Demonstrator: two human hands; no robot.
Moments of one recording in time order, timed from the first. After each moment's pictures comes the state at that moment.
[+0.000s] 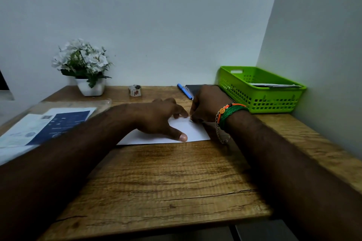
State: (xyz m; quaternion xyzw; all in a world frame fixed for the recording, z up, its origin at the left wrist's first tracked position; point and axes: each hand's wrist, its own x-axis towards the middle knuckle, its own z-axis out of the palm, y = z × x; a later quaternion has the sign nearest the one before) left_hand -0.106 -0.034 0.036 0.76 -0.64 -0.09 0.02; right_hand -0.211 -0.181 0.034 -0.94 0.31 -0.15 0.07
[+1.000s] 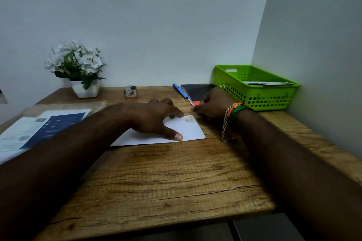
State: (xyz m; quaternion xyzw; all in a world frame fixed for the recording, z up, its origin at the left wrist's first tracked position) left_hand -0.112 -0.034 0.041 0.77 -0.63 -0.10 -0.02; right_hand -0.238 -0.207 0.025 -0.88 0.36 -0.17 0.26
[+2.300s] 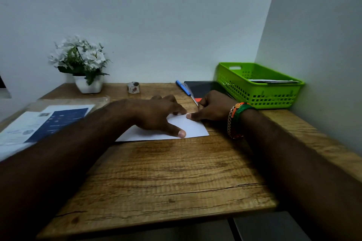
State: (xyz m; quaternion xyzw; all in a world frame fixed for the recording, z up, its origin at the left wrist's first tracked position) left_hand -0.115 -0.033 0.041 0.77 -0.63 -0.09 -0.03; right_hand -0.241 -0.193 0.026 -0.92 0.29 -0.09 0.24
